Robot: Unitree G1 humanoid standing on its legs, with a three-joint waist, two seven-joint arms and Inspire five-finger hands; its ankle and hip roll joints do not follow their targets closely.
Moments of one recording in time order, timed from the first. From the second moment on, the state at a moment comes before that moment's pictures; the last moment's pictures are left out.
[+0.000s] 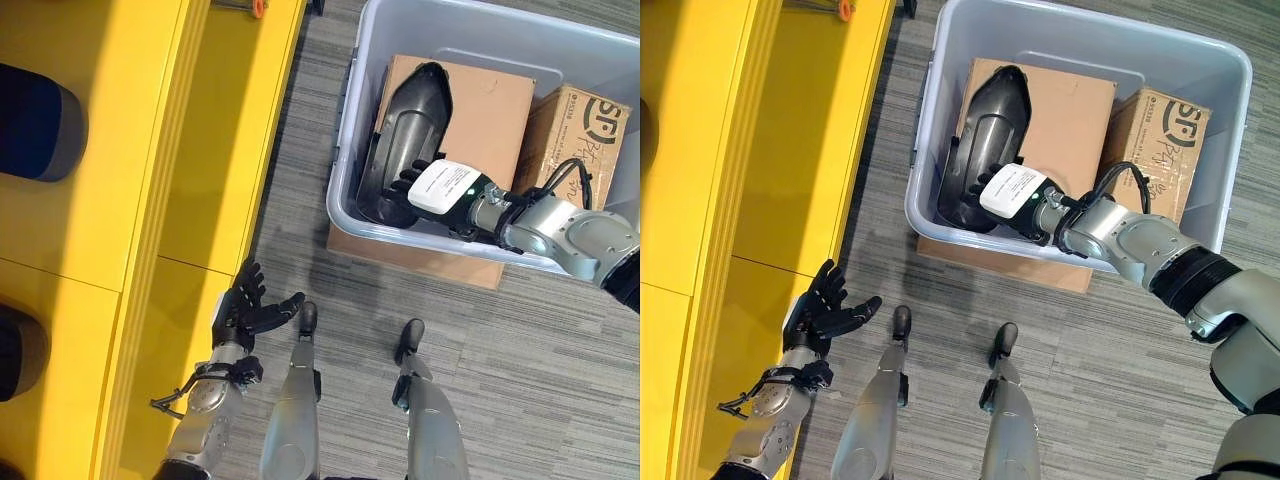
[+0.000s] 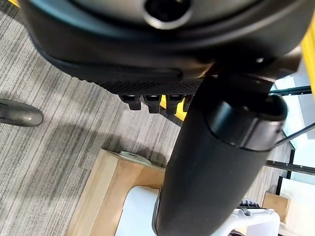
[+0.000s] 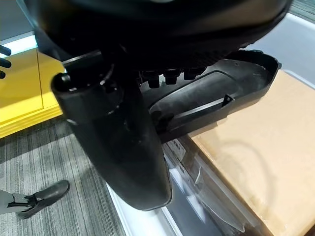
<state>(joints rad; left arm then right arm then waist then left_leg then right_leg) 0.01 0.38 -0.17 0.18 -0.58 -0.20 0.13 -1.23 -1.05 1.18 0.41 -0.63 -0.21 0.01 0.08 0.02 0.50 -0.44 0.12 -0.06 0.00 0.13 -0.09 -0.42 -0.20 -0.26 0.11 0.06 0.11</state>
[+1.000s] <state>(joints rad) 0.02 0.42 -0.17 0.13 -0.58 -0.22 0.13 -1.46 -1.12 1.36 0.45 -0.83 -0.23 -0.06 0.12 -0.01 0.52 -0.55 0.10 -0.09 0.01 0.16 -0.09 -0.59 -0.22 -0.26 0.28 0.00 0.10</state>
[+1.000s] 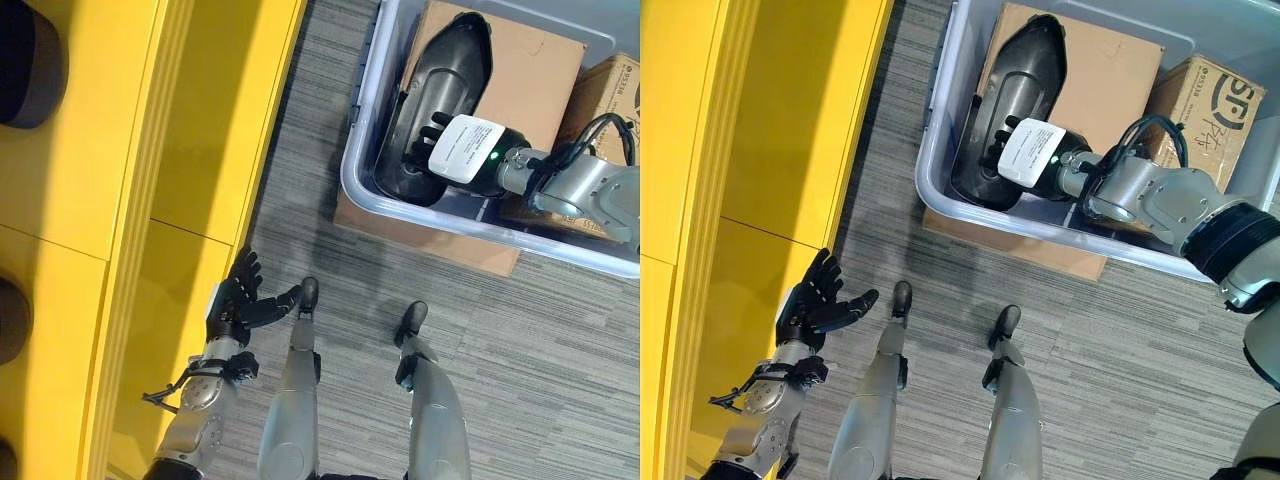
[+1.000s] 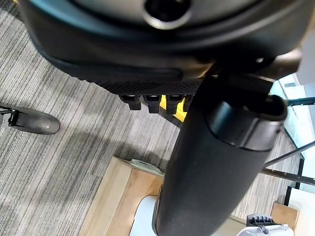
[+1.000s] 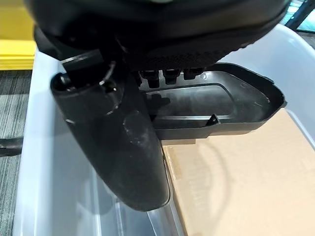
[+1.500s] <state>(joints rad) 0.02 0.45 -0.17 0.08 -0.59 -0.23 0.15 -1.52 -1.11 1.36 0.52 -0.86 -0.22 -0.11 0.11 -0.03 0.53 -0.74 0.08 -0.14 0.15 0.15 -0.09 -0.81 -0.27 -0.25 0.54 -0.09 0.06</state>
